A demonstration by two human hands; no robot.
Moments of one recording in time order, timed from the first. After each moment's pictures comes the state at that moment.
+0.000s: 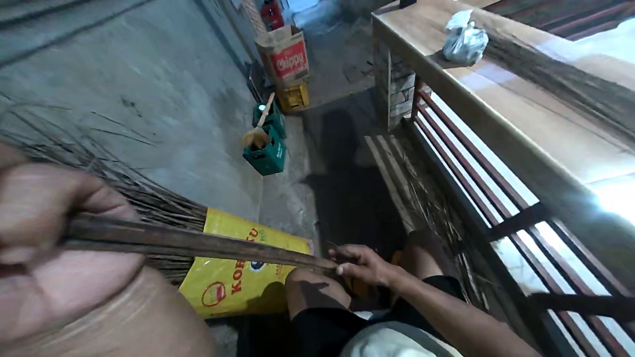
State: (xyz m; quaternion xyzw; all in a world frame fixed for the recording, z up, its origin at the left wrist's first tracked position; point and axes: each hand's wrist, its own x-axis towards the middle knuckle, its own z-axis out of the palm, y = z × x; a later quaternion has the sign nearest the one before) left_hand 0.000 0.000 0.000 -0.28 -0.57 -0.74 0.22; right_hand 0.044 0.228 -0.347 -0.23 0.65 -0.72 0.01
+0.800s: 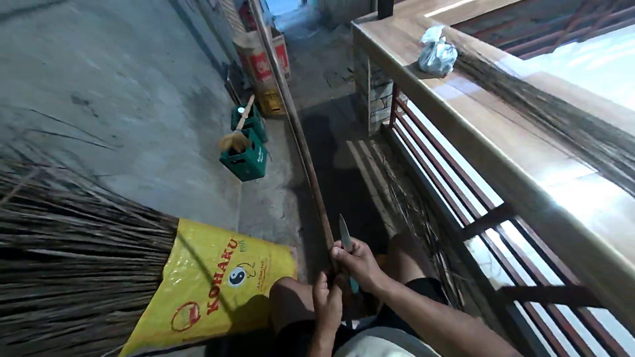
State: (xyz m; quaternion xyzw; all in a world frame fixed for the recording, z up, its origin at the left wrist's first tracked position) left_hand 0.066 0.088 -0.371 -0.09 -0.69 -0.72 0.00; right_hand 0.045 0.221 -0.327 0.00 0.49 -0.87 -0.04
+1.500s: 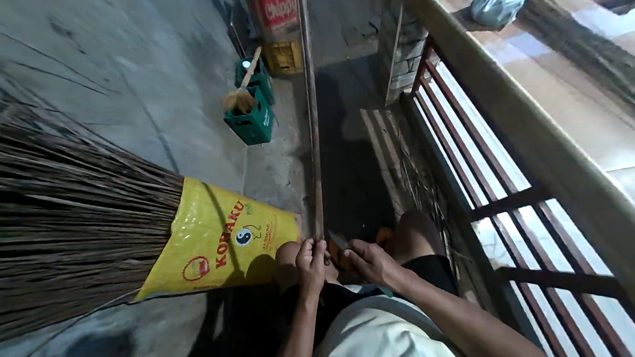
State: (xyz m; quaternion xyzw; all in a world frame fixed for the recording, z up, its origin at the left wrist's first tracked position) left_hand 0.044 0.041 -0.359 -0.01 -0.76 -0.66 0.01; right_hand 0.078 0.227 -0.334 -0.06 0.75 -0.63 0.20
